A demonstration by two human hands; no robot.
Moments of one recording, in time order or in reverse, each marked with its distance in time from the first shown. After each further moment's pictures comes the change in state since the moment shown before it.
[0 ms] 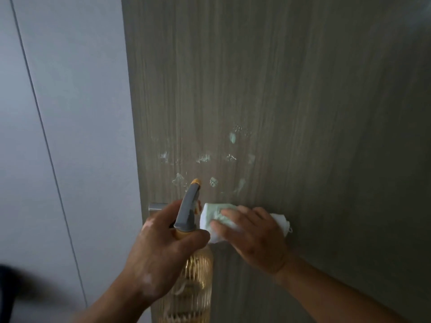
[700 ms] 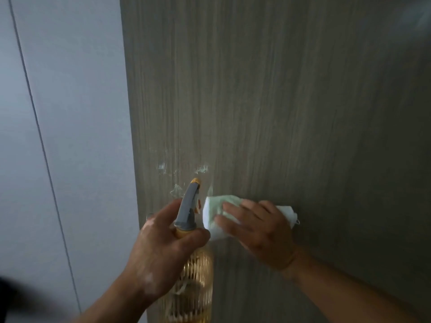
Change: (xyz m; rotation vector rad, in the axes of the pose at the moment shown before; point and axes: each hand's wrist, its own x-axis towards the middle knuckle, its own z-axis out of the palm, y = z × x) left_hand 0.012 0.015 -0.002 -0.024 -0.005 -0.007; right_hand 0.023 0.035 -0.017 -0.048 0.071 -0.073
